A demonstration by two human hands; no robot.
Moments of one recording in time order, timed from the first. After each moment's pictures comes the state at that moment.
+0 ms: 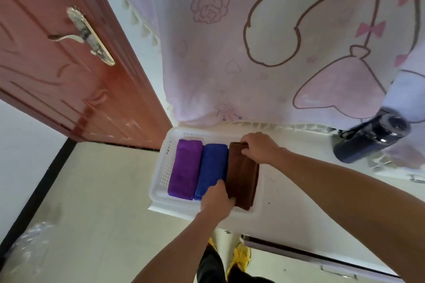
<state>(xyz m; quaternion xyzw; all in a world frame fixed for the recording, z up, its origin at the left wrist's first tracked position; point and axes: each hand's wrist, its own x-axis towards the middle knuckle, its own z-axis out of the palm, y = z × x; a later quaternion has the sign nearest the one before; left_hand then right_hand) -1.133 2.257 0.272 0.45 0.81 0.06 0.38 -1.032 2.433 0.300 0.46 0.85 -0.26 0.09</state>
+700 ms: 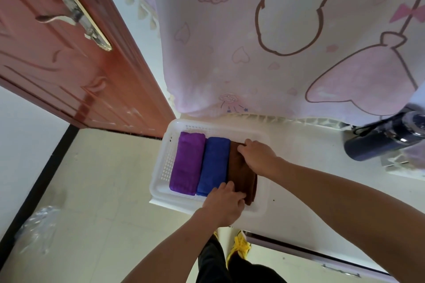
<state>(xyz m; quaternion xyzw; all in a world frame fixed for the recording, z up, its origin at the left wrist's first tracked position) -1.140 2.253 0.254 0.68 0.65 -0.09 0.33 -1.044 2.403 0.272 0.36 0.90 -0.11 0.20</state>
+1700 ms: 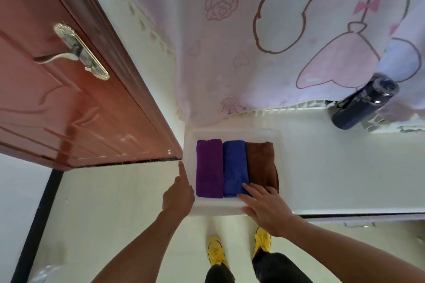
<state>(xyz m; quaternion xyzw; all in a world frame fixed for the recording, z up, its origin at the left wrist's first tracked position) -1.319 2.215 0.260 0.54 0.81 -0.03 0.24 -1.052 2.222 0.249 0.44 0.87 -0.20 0.15</state>
